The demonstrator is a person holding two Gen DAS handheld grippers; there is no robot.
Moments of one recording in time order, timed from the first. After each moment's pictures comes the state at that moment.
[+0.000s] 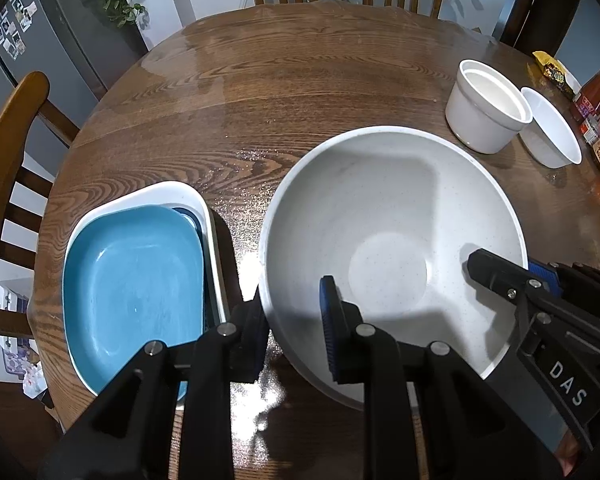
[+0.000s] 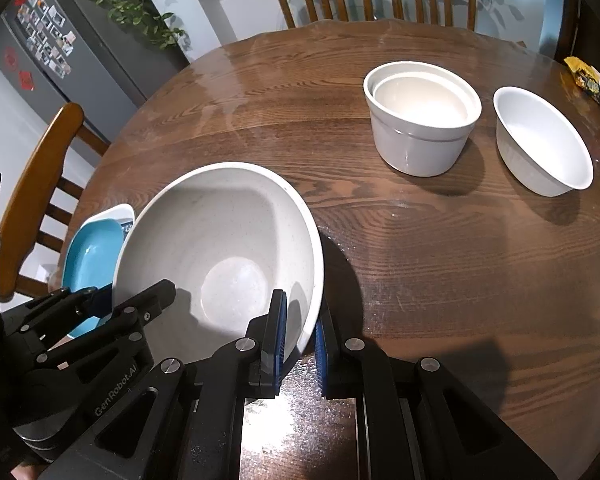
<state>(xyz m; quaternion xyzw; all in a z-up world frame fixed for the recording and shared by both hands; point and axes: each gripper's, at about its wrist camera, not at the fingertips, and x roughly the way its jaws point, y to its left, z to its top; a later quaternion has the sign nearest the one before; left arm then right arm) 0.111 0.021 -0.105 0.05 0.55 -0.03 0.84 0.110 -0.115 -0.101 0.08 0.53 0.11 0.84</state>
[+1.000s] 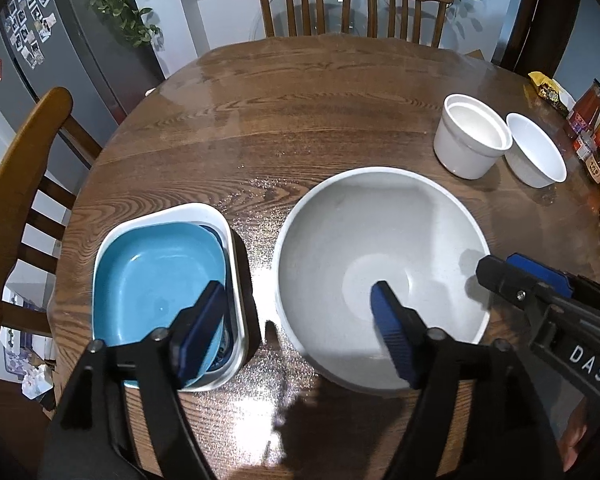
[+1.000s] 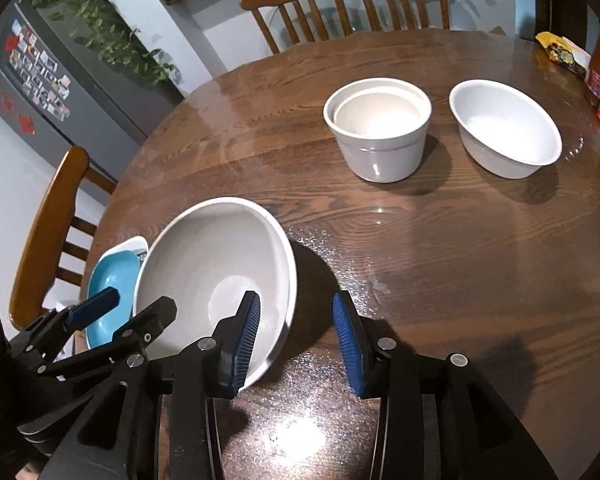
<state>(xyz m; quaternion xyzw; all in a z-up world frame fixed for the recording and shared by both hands) 0.089 0.020 -0.067 0.05 0.50 -0.01 0.86 0.093 -0.146 -0.082 0.14 0.49 0.10 0.85</state>
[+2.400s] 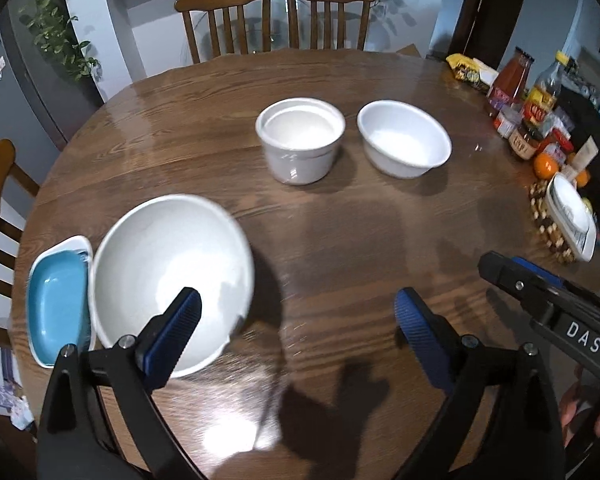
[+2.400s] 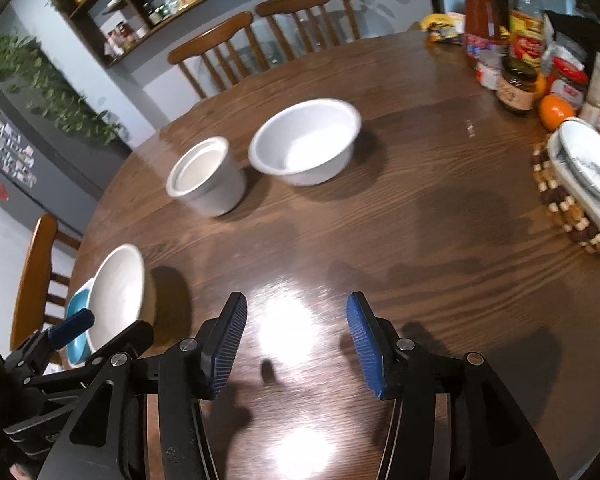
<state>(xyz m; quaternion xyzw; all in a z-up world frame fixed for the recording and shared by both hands) 0.069 -0.117 -0.051 0.04 0.49 -0.10 0.87 0.044 -0.299 -0.071 0.20 0.46 0.00 0.86</state>
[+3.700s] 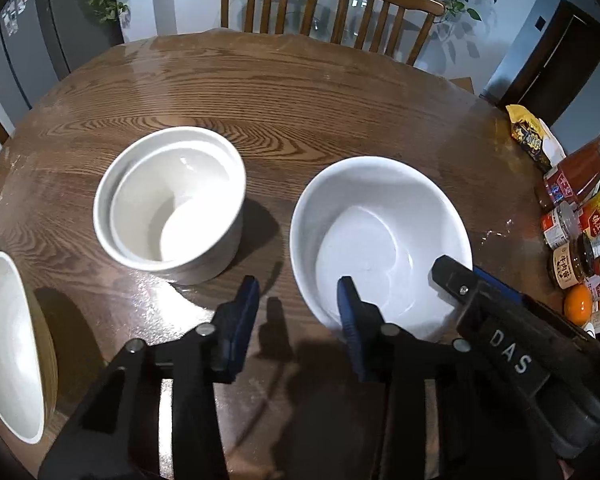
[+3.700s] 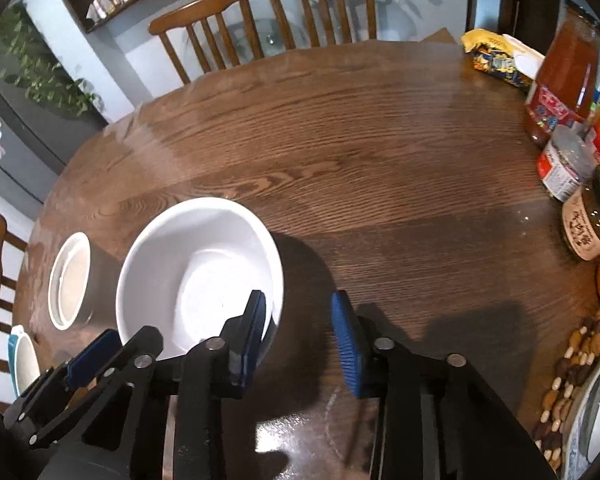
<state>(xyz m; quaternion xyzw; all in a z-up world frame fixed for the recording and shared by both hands) 0.191 -0.210 -0.097 -0.07 0.51 -0.01 0.86 0.214 -0.357 -0.106 0.11 0.51 0.03 0.85</state>
